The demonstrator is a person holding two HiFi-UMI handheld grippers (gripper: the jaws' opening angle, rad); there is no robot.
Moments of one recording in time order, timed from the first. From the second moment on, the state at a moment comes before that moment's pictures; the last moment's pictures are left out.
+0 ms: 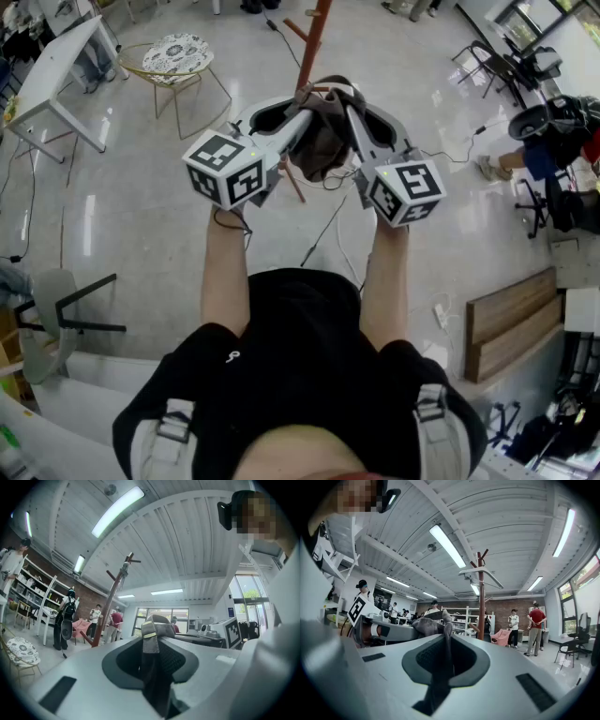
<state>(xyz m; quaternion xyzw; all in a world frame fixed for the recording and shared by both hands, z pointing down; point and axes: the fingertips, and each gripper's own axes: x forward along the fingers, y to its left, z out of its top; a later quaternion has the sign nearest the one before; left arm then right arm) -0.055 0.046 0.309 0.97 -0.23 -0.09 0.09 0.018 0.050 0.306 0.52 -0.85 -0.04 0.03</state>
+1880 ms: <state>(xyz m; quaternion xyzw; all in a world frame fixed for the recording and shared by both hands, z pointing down) -0.040 -0.217 0.331 0.94 -0.33 -0.04 0.08 0.025 -0.223 0.323 0.35 -0.93 -0.04 0.02</state>
